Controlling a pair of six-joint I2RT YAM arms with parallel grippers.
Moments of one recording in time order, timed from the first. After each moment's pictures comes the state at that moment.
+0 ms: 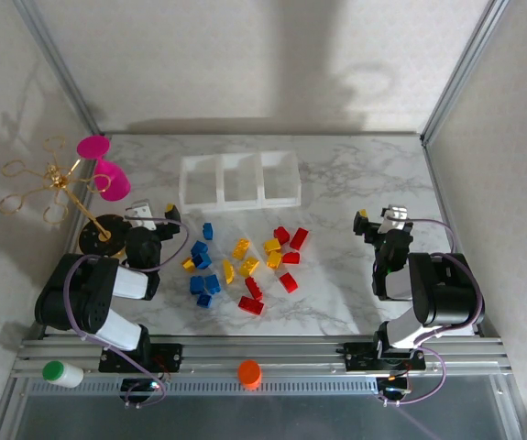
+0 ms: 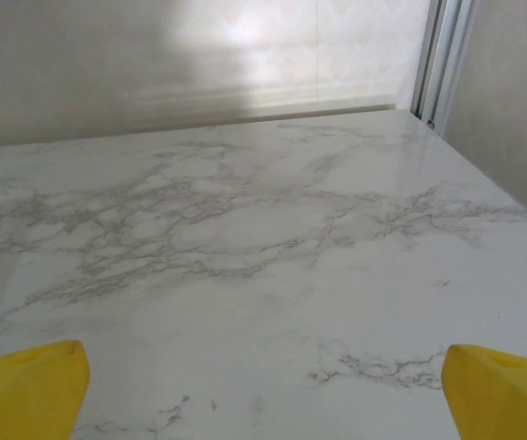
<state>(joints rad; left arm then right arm) -0.07 1.52 0.23 1.14 -0.24 -0.18 0.02 1.54 0.20 1.15 0.10 0.07</state>
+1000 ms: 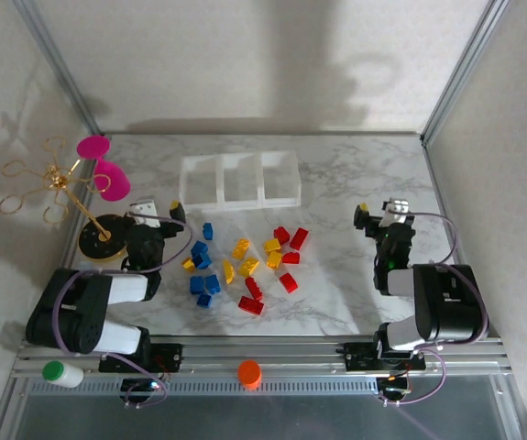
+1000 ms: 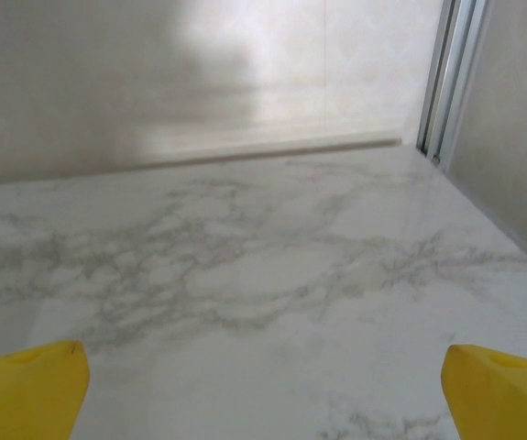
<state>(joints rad) -0.14 1.33 0.27 0.95 -0.26 -0.15 0.02 1.37 0.31 0.93 0.08 0.07</state>
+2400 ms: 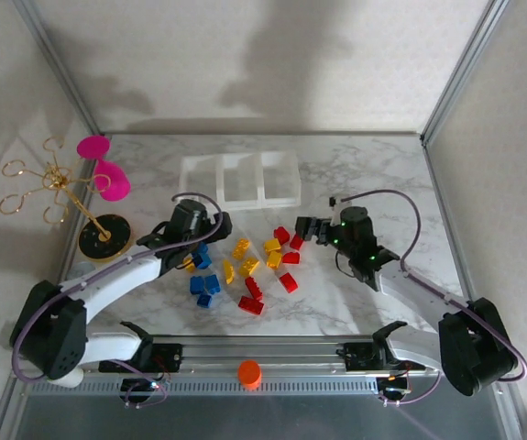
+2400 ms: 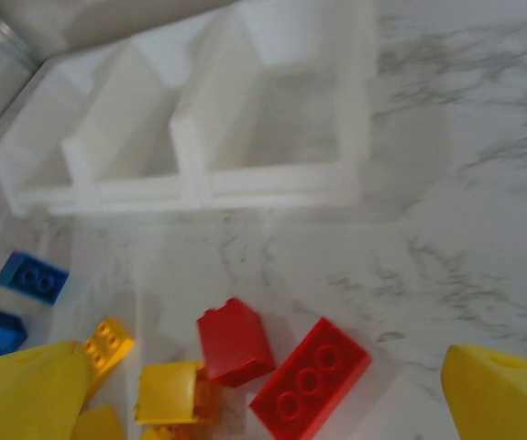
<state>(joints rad) -0.52 1.31 0.74 -0.20 -0.21 -0.66 0.54 1.18 0.53 0.18 -0.05 0.40</state>
